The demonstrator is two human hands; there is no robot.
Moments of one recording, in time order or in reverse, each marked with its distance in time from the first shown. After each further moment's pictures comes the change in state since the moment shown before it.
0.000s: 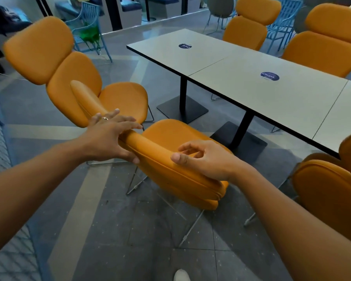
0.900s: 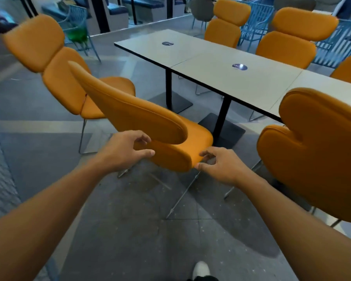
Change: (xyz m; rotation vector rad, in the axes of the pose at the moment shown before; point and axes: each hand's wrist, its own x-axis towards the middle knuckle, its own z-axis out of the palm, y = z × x) left_hand -0.165 0.166 0.060 -0.431 0.084 -0.045; right_hand -0.205 0.090 0.051 -0.181 0.258 0.138
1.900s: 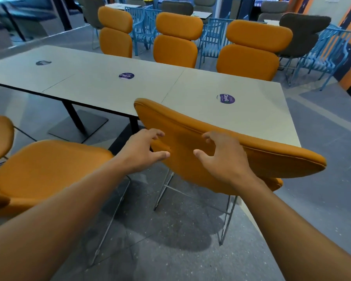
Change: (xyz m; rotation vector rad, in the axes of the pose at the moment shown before) left_hand 0.166 0.398 0.254 -0.009 -0.187 0.403; right_hand -0.129 0.301 -0.258 -0.137 0.633 0.256
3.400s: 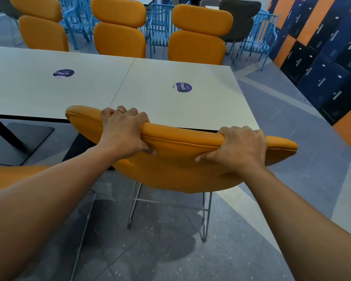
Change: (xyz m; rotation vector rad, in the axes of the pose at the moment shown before) left_hand 0.104 0.019 0.043 0.498 0.074 0.348; right_hand 0.003 0.094 -0.026 -0.571 0.171 0.268
